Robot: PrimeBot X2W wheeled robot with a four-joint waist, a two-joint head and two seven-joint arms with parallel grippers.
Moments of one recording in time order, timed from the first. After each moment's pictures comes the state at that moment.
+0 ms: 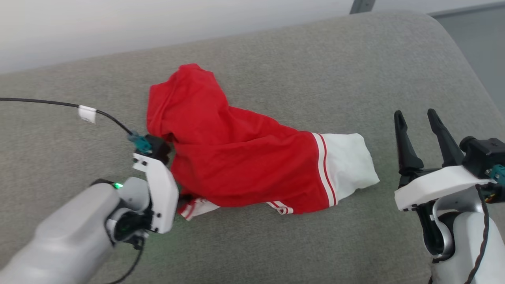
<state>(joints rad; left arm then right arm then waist) -0.76 0.58 -1.06 0.51 -1.20 -0.05 0.53 -0.26 -0.05 -0.07 0.09 0.22 0.13 -0.02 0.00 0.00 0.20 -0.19</state>
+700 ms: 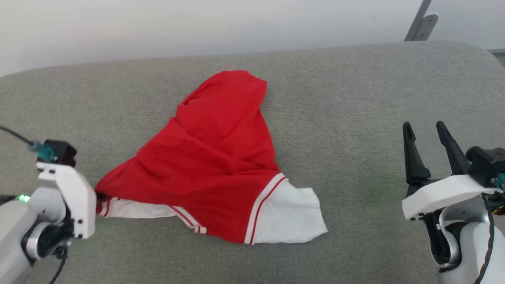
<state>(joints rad) -0.67 0.87 -0.98 0.40 -1.19 0.08 0.40 -0.21 -0.05 -0.11 0.07 0.19 0.13 0.01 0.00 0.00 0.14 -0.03</state>
